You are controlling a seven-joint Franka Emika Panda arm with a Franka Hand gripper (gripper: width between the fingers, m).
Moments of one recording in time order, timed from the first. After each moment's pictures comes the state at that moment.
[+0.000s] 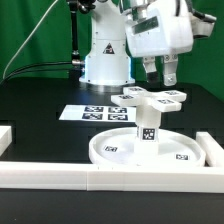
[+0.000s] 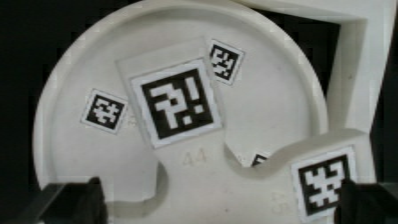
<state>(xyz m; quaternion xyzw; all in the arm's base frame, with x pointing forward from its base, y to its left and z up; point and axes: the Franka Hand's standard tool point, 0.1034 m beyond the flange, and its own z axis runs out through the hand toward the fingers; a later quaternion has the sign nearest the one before) 0.557 0.052 0.126 -0.80 0.58 0.00 0.12</state>
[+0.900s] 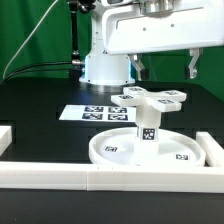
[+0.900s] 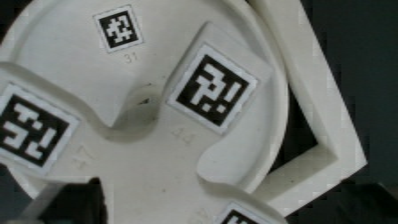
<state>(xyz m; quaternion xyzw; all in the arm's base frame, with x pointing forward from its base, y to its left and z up) 0.563 0.060 0.135 -0.97 0.21 -0.01 0.09</state>
